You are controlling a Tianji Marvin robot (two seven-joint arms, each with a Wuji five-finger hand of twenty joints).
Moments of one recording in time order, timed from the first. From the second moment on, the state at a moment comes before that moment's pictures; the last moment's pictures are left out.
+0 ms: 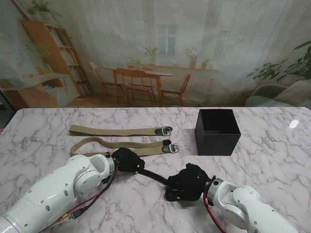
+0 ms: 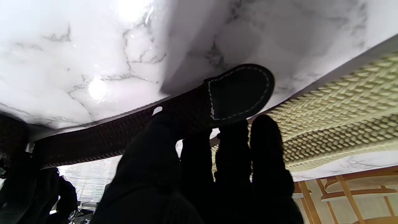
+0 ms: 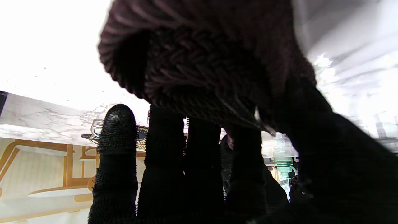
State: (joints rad) left arm 1.22 -1.00 -0.81 -1.40 1.01 -0.26 -0.24; right arm -1.59 -1.00 1.07 -1.54 -1.22 -0.38 -0.10; left_hand 1.21 -0.24 0.12 -0.02 0.62 -0.02 0.65 0.59 0.97 0.04 0.25 0.89 0.85 0.13 0.62 0.87 0.43 0.13 1.15 0.64; right_hand 0.47 -0.66 0.99 -0.32 0.52 -0.25 0.77 0.36 1.18 -0.01 0.57 0.40 1.17 0.04 0.47 0.50 0.56 0.27 1.21 0.39
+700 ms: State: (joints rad) left arm 1.36 -0.99 -0.97 -1.53 1.12 -0.31 -0.34; right arm -1.60 -1.02 1.04 -1.51 -1.21 -0.24 -0.20; left_hand 1.20 -0.25 0.12 -0.02 0.62 -0.02 0.69 0.58 0.98 0.05 0.31 0.89 0.88 0.14 0.68 0.91 0.47 0.13 1.19 0.66; right_hand 0.49 -0.59 0.99 -0.31 0.32 0.16 0.75 0.21 1.17 0.02 0.59 0.35 1.18 0.02 0.50 0.50 0.56 0.27 1.21 0.39
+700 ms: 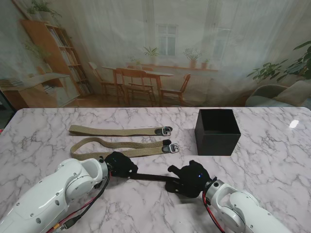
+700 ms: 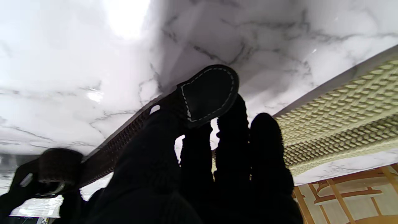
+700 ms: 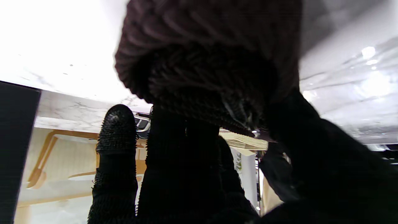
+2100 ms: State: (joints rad) left arm 1.26 -0.95 -0.75 -1.58 0.70 -0.39 -0.53; right arm -1.48 -1.05 0.90 -1.45 -1.06 -0.09 -0.18; left_hand 0.91 -0.20 0.02 -0.02 0.64 0.04 0.29 0.43 0.82 0.05 0.46 0.60 0.73 0.20 0.54 0.84 0.28 0.18 1.07 0.68; right_hand 0.49 -0.59 0.92 -0.32 0.76 0.10 1.01 0.19 1.36 0.03 0.62 0.39 1.29 0.06 0.64 0.50 0.65 0.28 1.28 0.37
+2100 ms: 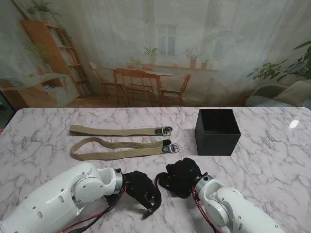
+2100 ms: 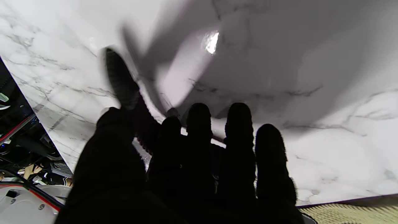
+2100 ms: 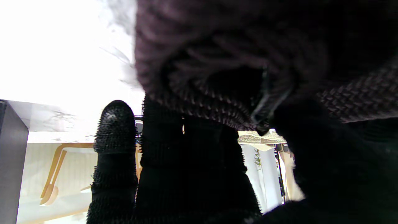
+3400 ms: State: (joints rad) left arm 1.16 -0.95 -0.65 -1.57 0.66 -0.28 -0.59; right arm -1.57 -1.04 1.03 -1.50 -1.02 -0.22 -0.08; left_hand 0.85 -0.10 0.01 -0.02 0.49 0.14 0.11 0.28 0.80 -0.01 0.48 0.57 0.70 0.20 0.55 0.84 0.25 0.18 1.04 0.72; right_hand 0.28 -0.23 0.68 -0.10 0.52 -0.07 0.66 0.37 0.53 0.11 0.78 0.57 0.62 0.10 0.62 0.49 0.29 0.29 1.21 0.46
